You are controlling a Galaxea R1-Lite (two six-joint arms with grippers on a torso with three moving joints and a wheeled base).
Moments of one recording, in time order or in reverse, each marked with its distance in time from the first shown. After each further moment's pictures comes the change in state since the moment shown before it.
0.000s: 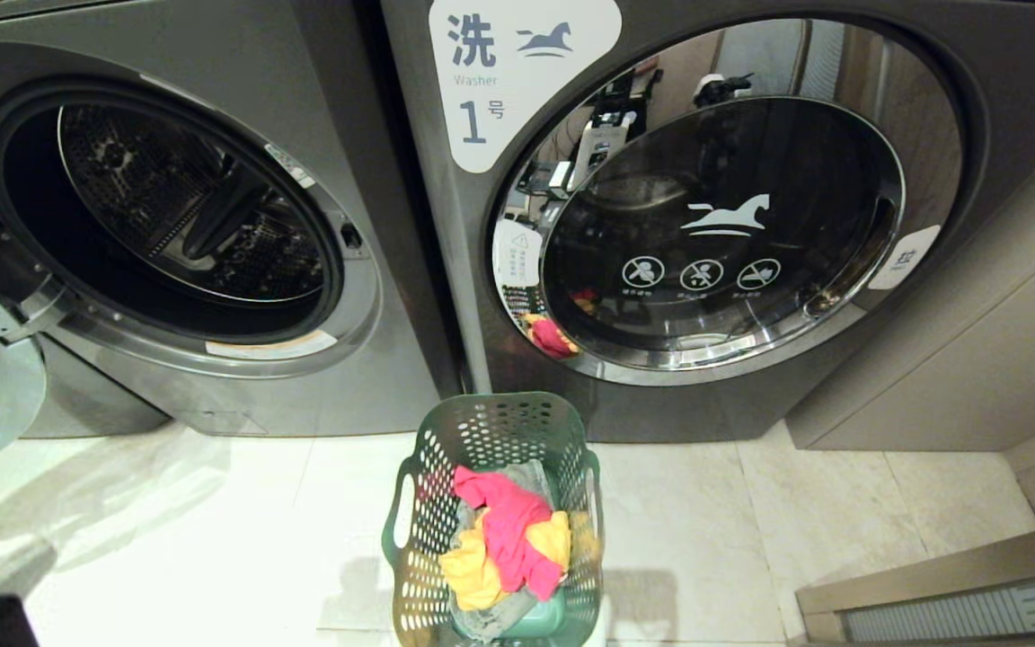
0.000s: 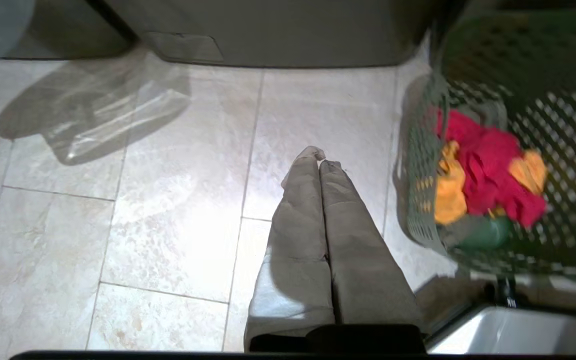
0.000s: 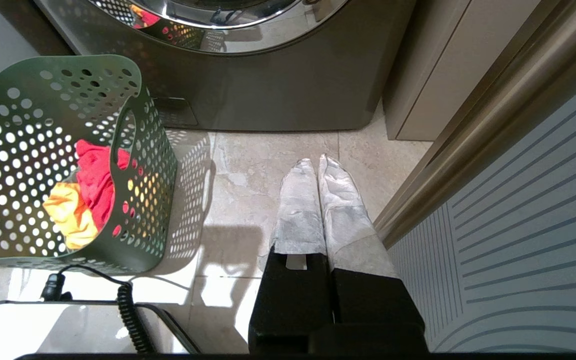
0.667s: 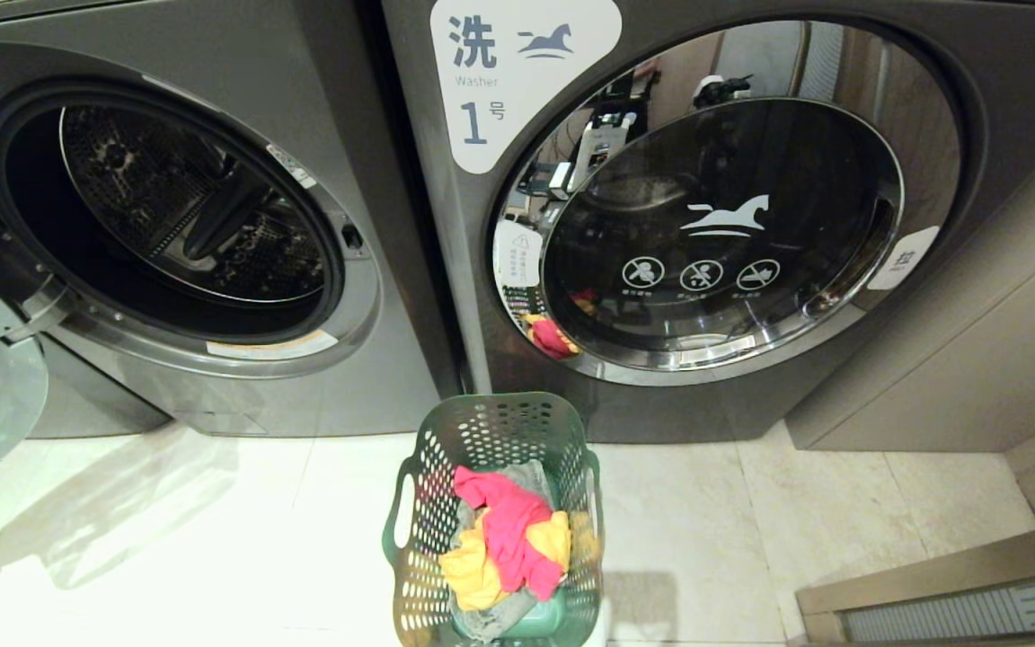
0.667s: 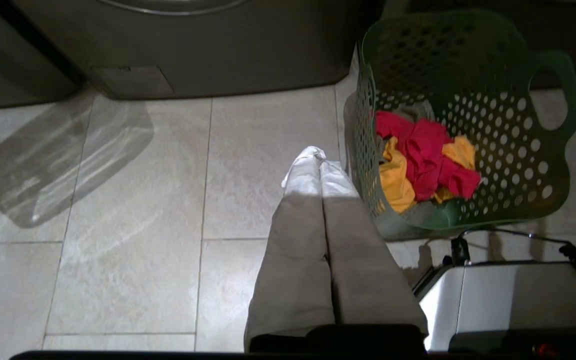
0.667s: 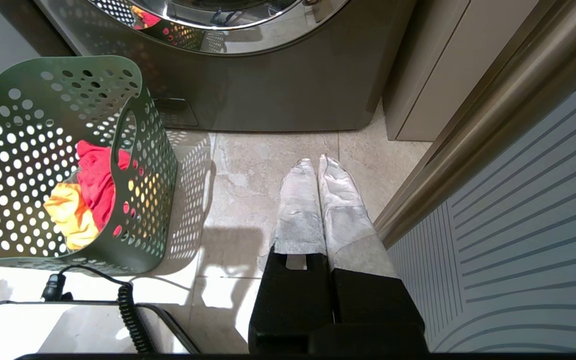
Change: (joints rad) left arm -0.062 -0.679 0.161 0.382 -0.113 0.000; right arm 0.001 0.000 0.000 0.000 0.000 0.001
